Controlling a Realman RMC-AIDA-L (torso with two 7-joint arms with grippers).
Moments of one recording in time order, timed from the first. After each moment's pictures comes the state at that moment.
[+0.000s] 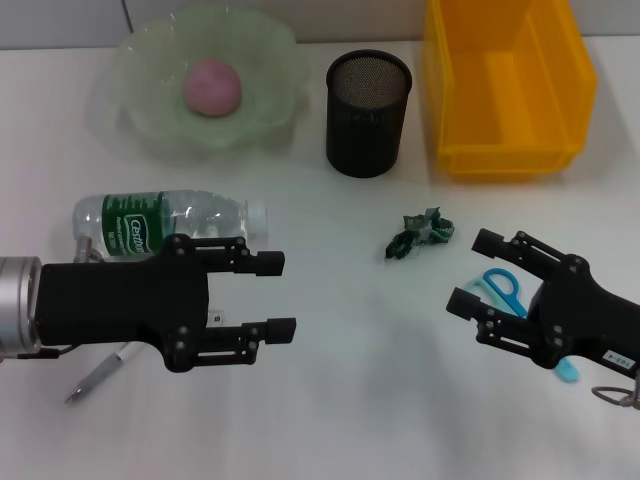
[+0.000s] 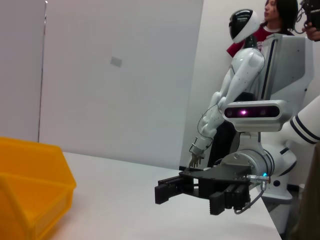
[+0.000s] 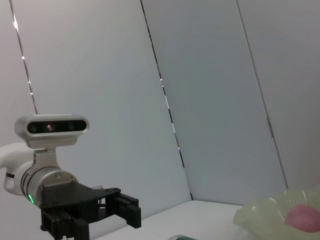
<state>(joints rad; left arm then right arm) -0.32 -2.06 1.06 0.86 1.71 1.77 -1.29 0.29 2.08 -0.78 -0.29 -1.61 -1.72 0.86</state>
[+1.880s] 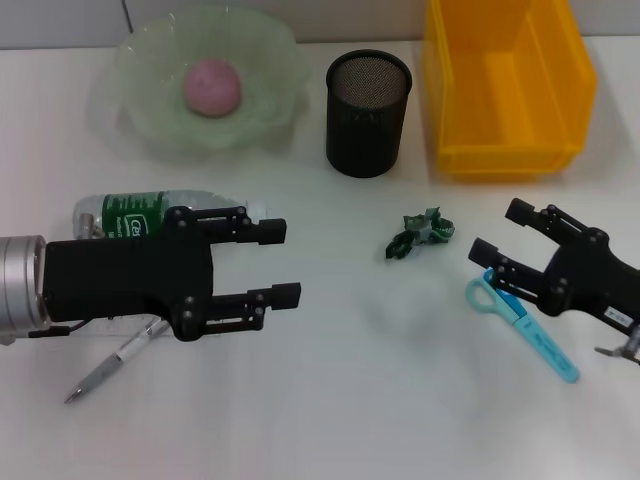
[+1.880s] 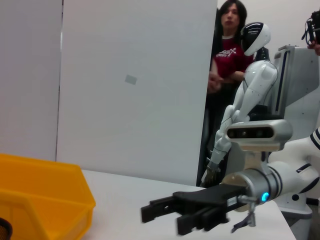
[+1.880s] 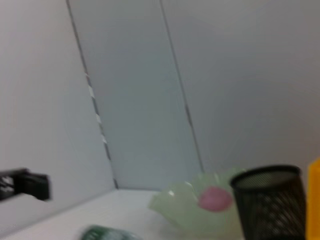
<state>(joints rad) -0.35 -2.07 1.02 0.81 1.69 1.75 -1.25 0.31 2.08 -0.68 -0.27 -1.59 -1.53 0.86</state>
